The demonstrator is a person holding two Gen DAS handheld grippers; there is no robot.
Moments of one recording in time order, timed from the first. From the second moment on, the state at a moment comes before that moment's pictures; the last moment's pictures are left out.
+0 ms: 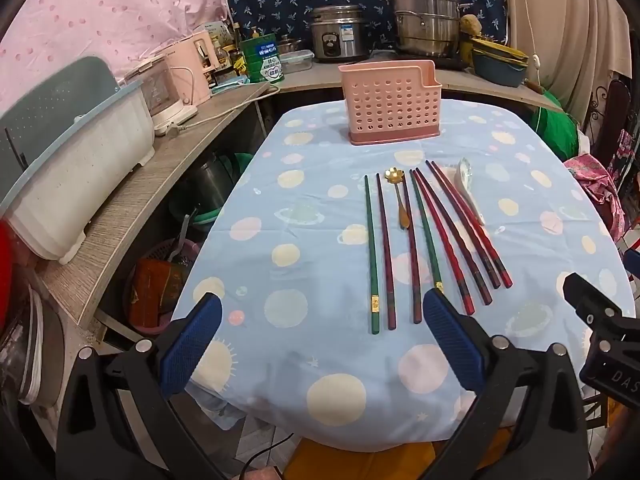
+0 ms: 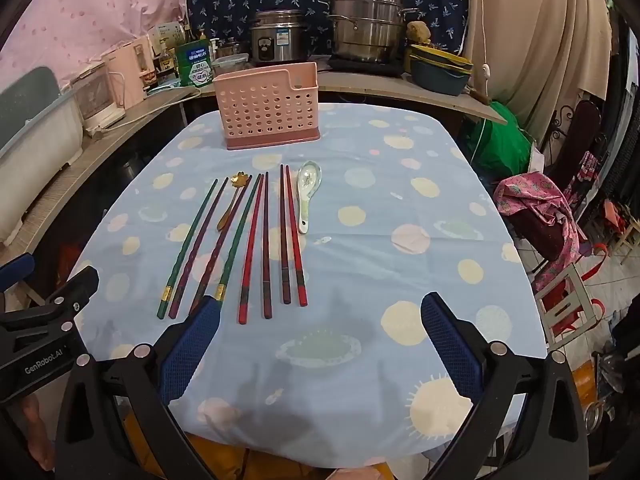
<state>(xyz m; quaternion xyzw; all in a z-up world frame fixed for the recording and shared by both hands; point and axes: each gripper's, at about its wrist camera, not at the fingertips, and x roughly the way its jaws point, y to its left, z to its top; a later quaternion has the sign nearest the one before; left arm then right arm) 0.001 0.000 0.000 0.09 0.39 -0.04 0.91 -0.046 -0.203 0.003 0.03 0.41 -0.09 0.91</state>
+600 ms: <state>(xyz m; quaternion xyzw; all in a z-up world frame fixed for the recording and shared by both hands) -0.009 -0.001 0.014 0.09 0.39 -0.04 0.92 -0.050 -0.200 0.005 0.03 0.41 -0.09 0.91</state>
